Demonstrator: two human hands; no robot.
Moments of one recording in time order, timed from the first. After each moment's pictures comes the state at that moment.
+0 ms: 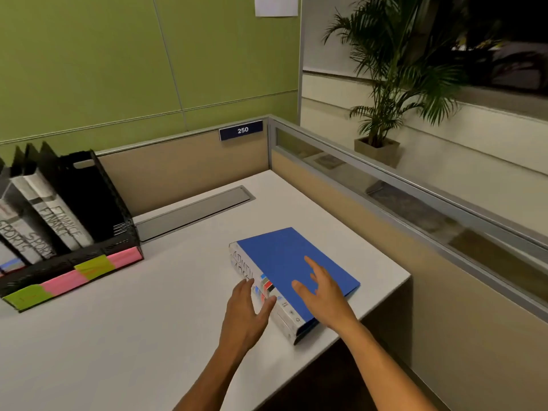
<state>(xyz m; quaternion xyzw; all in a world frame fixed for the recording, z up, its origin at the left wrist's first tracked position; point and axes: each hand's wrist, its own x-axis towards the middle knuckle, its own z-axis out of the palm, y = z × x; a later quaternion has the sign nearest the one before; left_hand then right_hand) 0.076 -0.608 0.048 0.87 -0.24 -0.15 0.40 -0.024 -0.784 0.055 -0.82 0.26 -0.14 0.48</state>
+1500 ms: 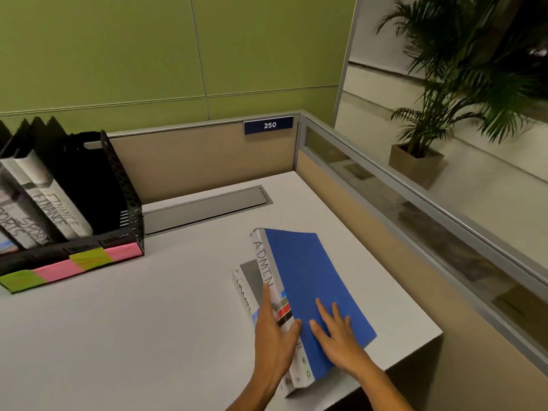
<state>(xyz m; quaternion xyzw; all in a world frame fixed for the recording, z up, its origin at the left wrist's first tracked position) 0.074 -0.703 0.039 0.79 -0.11 -0.16 0.58 0.012 -0.858 -0.011 -0.86 0.31 0.13 0.38</state>
